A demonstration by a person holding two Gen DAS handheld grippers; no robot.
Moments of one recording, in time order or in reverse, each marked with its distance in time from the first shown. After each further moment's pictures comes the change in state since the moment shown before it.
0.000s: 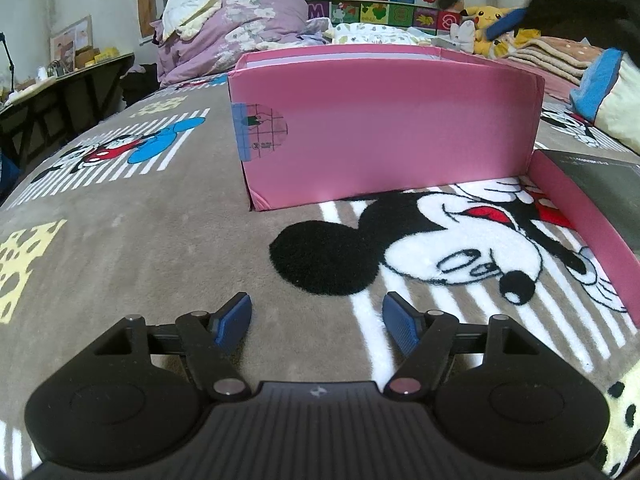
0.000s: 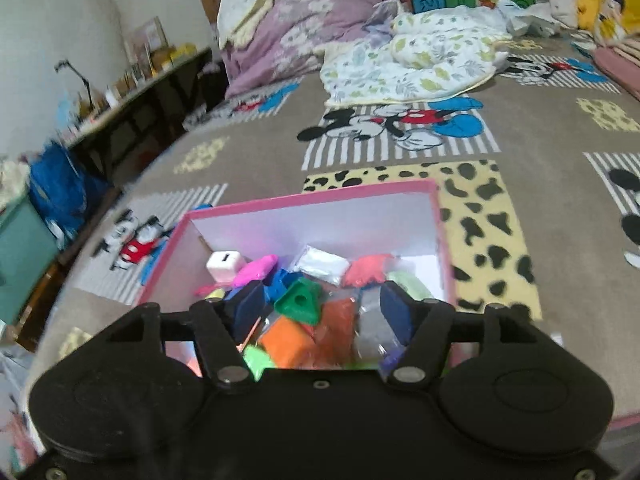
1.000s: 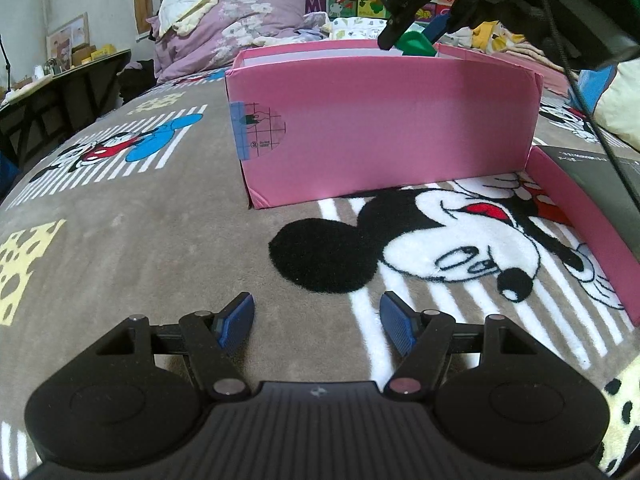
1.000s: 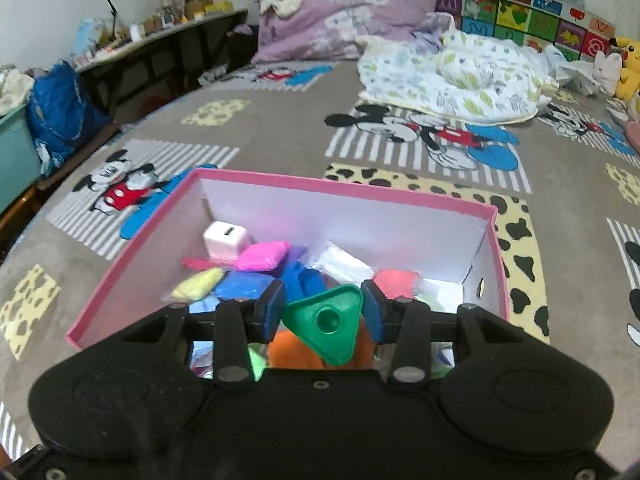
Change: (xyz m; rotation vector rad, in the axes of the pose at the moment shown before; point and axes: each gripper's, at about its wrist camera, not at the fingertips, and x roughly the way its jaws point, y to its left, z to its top) left arm -0.003 0.001 0.003 0.006 0.023 -0.012; right arm 0.075 0.057 0.000 -0.274 0.071 -0.083
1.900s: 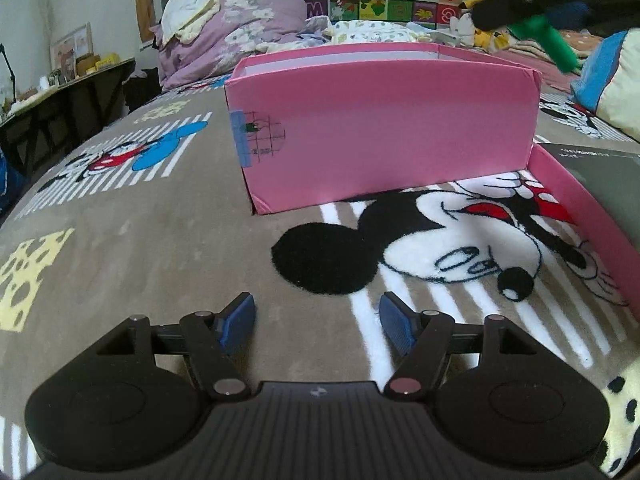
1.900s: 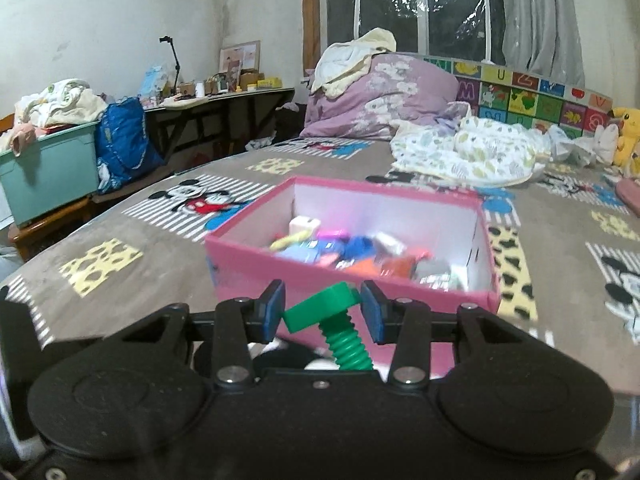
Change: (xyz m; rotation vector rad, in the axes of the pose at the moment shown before) left arm -0.003 -0.006 0.000 0.017 -0.008 0.031; right arm -0.123 0.041 -0.127 -0.089 -0.312 0.062
